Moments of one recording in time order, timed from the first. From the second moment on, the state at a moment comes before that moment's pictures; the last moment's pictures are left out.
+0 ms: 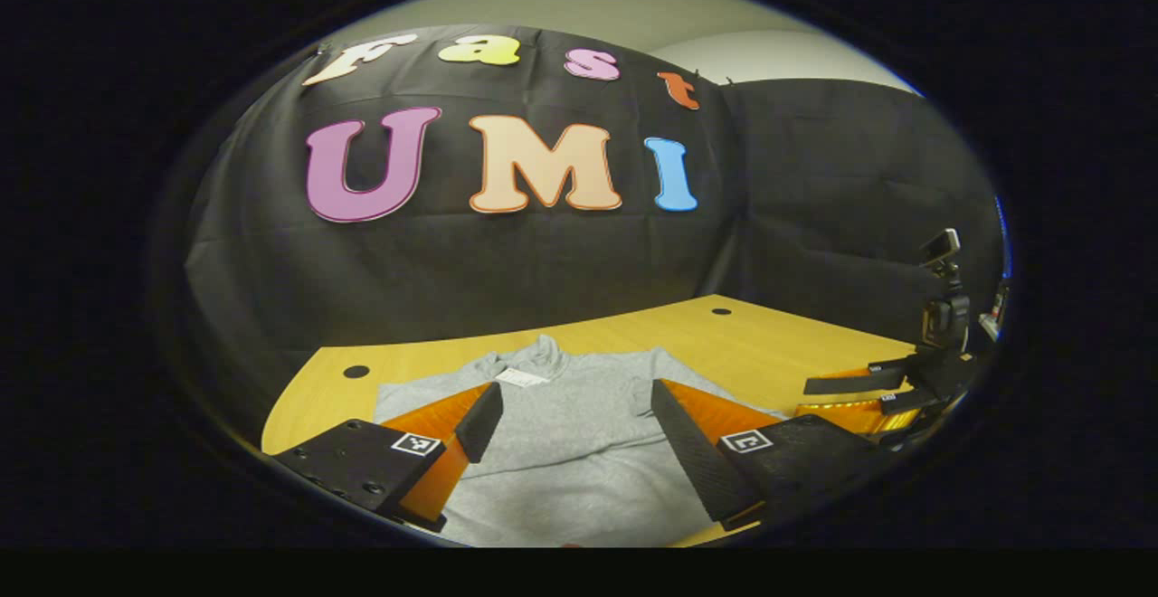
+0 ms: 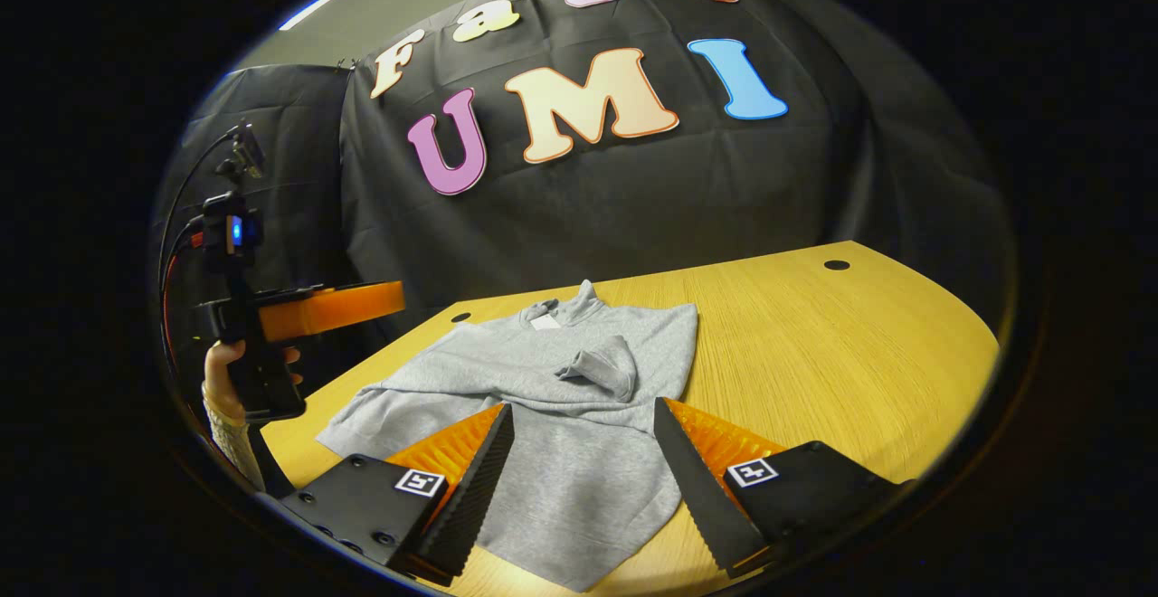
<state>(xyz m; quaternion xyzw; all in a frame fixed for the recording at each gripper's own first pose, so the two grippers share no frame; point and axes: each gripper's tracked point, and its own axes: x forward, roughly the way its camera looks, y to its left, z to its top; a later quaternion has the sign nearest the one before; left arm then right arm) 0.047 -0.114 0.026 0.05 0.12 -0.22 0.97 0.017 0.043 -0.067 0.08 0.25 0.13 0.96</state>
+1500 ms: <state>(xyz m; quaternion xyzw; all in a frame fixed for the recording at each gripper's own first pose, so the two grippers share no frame) -0.083 0.041 -0.129 0.03 0.32 -0.03 0.95 -0.061 0.057 -0.147 -0.02 0.35 0.06 0.93</state>
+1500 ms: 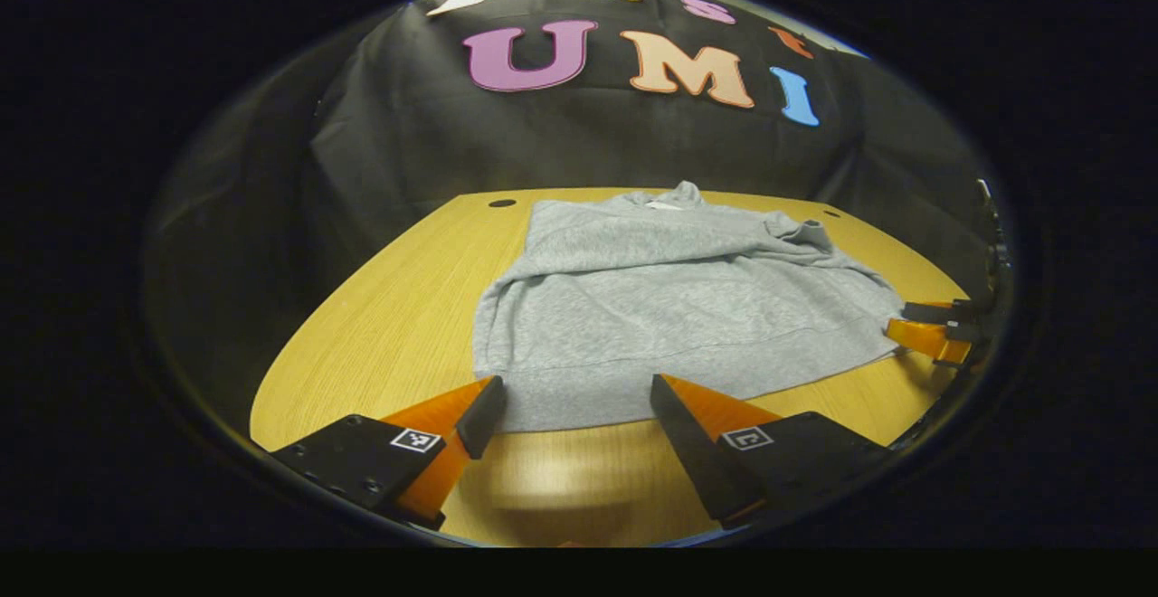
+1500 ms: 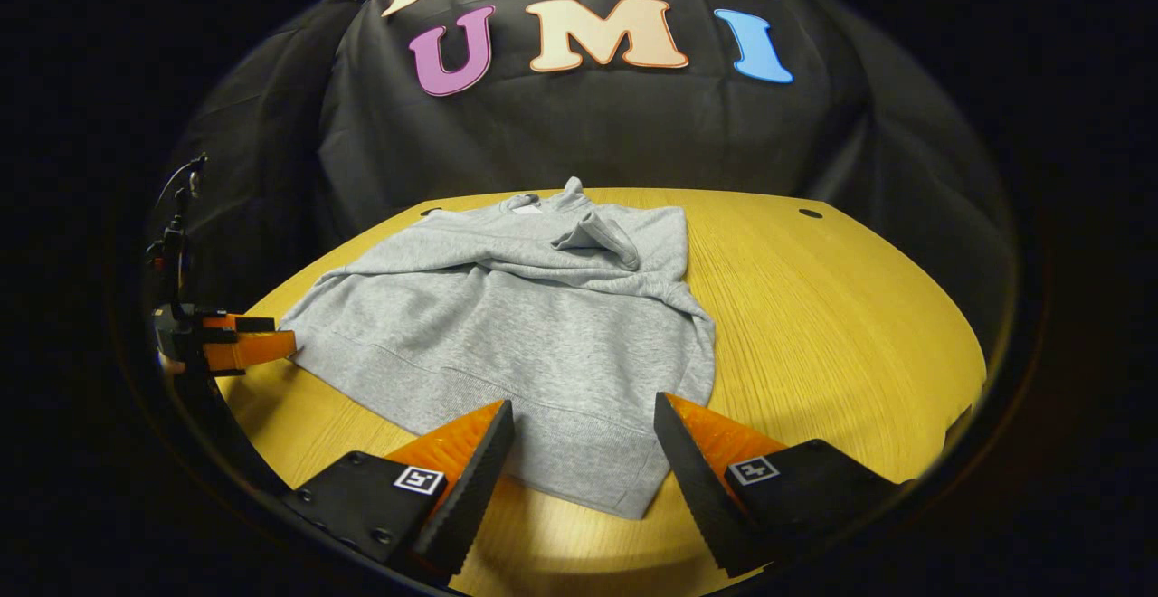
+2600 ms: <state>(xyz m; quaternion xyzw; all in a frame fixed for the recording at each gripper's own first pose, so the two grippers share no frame) -0.074 0.014 -0.126 -0.05 0.27 -0.06 0.96 -0.066 0.079 -0.148 0.05 0.34 0.09 0.93</state>
